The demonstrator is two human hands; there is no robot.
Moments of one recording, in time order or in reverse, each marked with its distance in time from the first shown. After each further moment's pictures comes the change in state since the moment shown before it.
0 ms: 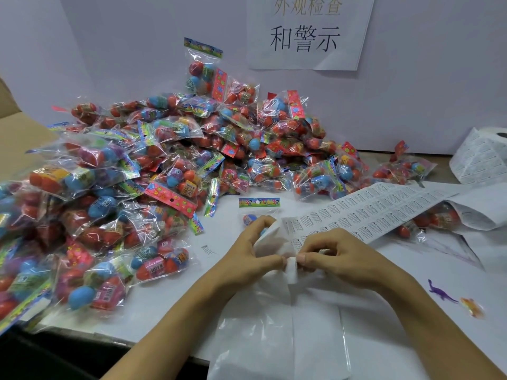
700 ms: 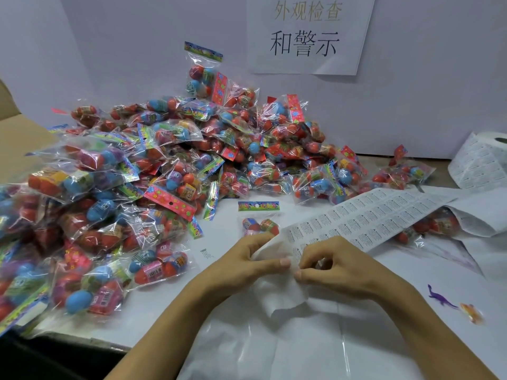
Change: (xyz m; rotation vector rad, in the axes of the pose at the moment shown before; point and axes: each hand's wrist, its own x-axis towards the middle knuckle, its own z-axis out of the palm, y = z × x) left_hand -0.002 0.008 -0.006 -0.042 -0.131 -0.097; right_hand -0.001 0.002 0.003 -0.115 -0.037 -0.037
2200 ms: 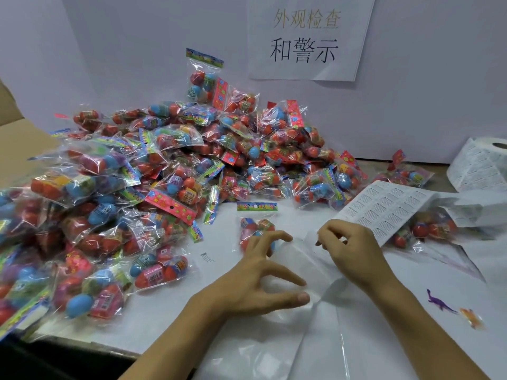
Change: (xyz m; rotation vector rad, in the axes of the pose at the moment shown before) left_hand -0.006 -0.007 0.005 0.706 -0.084 0.188; right_hand 0.010 0.010 0.000 -0.018 0.618 0.040
